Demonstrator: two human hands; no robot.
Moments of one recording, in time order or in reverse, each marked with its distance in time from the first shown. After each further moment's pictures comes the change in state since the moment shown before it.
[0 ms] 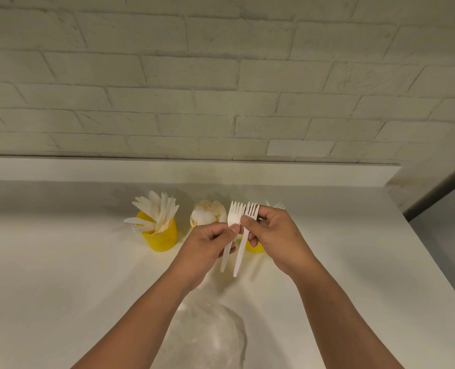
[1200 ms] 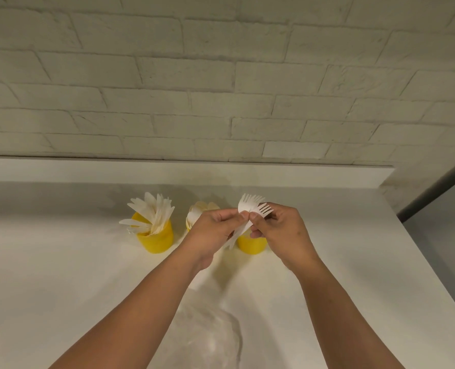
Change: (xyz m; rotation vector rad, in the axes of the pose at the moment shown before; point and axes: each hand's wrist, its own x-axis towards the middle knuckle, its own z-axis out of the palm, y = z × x) left_hand 0.042 0.006 0.012 0.024 -0.031 -0.051; right_hand 0.007 0.007 -0.020 -0.102 0.167 -0.058
